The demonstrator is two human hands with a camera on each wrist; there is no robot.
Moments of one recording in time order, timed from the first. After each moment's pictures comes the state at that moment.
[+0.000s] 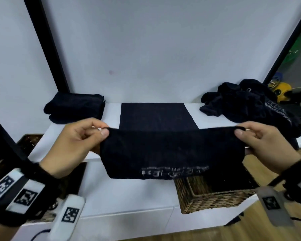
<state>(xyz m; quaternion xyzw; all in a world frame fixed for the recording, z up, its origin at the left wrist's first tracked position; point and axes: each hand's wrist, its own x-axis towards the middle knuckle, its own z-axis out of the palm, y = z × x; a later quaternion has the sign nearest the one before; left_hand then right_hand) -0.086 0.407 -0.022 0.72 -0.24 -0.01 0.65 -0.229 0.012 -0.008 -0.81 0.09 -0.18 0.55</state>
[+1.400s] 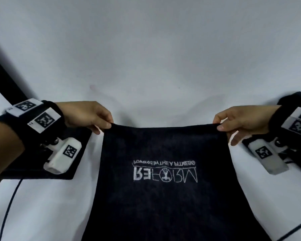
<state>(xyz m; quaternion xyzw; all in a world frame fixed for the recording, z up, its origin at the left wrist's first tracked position) 0.255 0.292 -0.014 0.89 -0.17 -0.29 0.29 0.137 -0.120 -0.032 -0.82 0.10 0.29 0.48</state>
